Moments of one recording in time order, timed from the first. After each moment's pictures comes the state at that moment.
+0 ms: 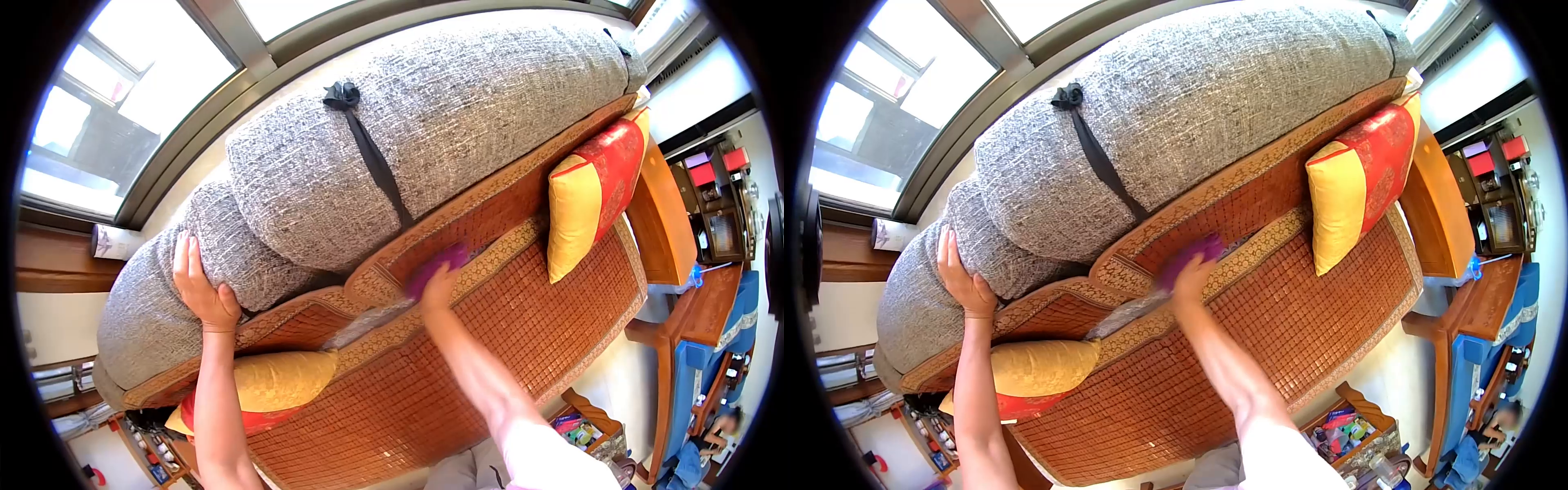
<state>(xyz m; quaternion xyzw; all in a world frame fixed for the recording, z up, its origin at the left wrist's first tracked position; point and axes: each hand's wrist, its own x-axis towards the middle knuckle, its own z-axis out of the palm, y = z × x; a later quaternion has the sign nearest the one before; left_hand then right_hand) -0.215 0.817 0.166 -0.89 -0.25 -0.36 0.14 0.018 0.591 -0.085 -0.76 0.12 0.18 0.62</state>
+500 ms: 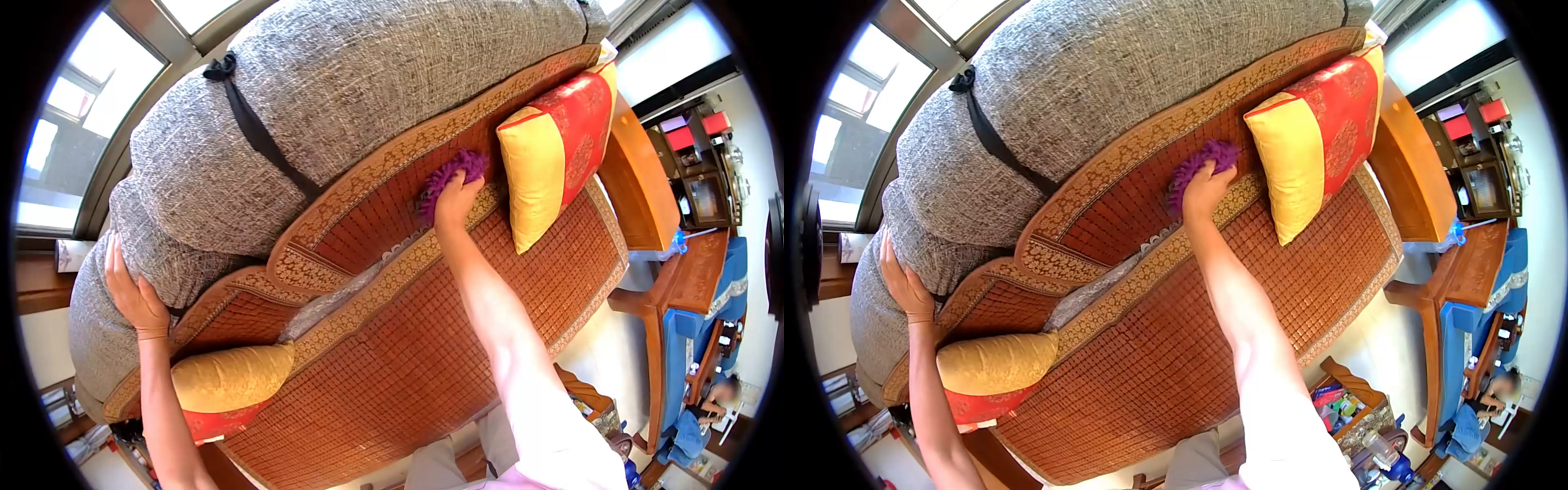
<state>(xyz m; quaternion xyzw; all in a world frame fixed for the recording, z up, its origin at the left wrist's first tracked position) -0.226 0.818 0.171 -0.90 -0.26 -0.31 0.17 0.187 0.572 -0.041 -0.79 0.06 0.01 0.61</state>
